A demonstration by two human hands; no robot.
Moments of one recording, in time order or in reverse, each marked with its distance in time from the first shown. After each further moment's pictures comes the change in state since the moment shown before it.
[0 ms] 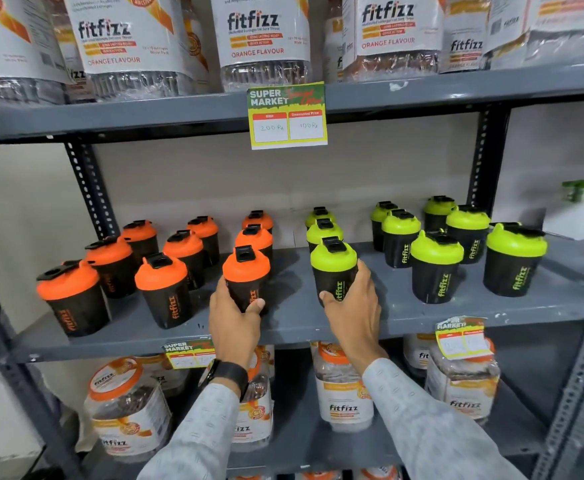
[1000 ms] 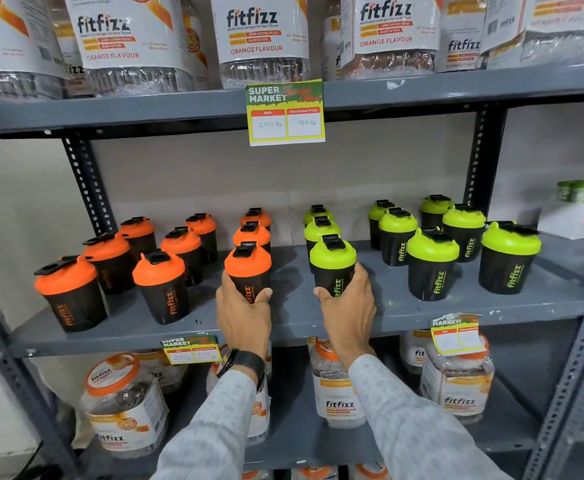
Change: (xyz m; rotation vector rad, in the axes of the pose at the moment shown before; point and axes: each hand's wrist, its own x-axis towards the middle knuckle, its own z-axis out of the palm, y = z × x) left_hand -0.007 0.015 0.019 0.053 0.108 -0.032; right_hand -0.007 -0.007 0.005 0.038 0.085 0.053
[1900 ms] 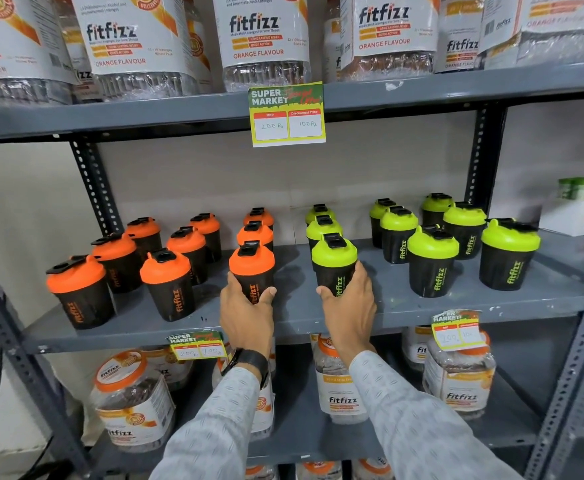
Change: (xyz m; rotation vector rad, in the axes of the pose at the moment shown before) left_hand -0.004 -0.001 -0.005 0.105 -0.016 -0.004; right_hand -0.004 0.002 0.001 -0.036 -0.025 -0.004
